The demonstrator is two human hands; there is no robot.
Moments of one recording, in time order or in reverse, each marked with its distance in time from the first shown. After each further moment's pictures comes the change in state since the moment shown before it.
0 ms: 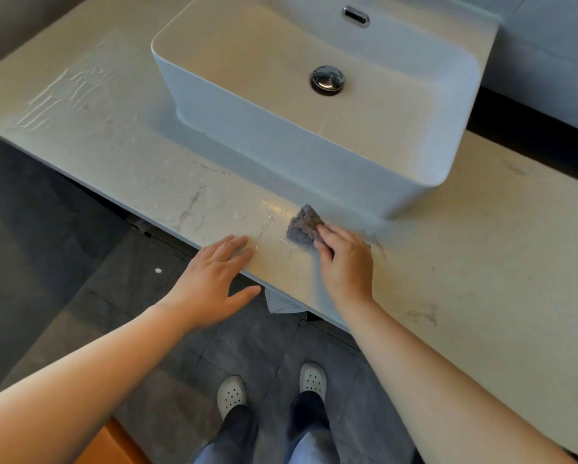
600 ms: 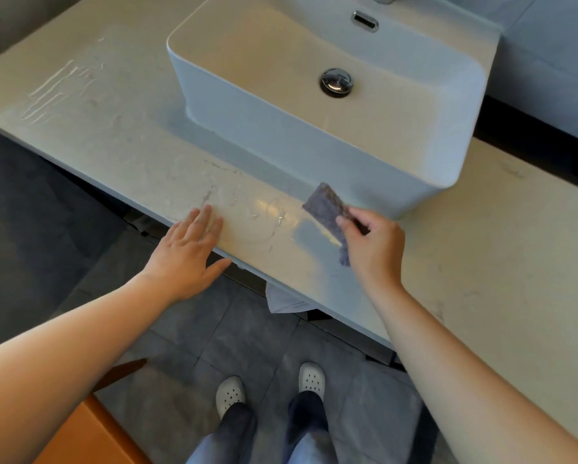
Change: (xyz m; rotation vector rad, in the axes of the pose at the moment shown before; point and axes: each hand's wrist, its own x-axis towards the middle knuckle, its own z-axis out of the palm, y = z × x) left_hand 0.008 -0.064 -0.012 0.206 -0.027 -0.137; right_hand 0.014 -0.044 -0.048 0.342 0.073 0.218
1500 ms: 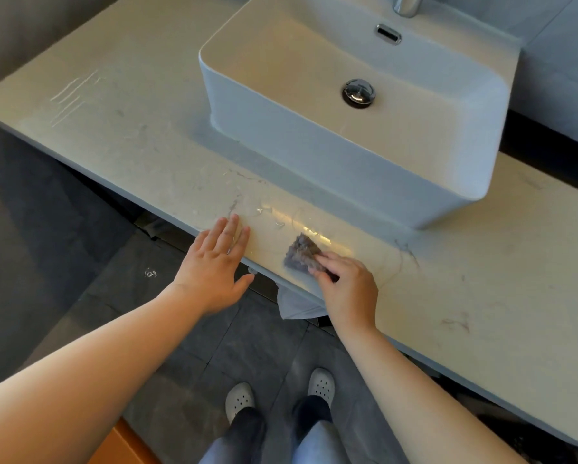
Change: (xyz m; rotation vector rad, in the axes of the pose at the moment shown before) left_hand 0.000 -0.004 -0.002 0.099 -0.019 0.057; right_hand -0.055 0.010 0.066 -0.311 -0.127 -0.086
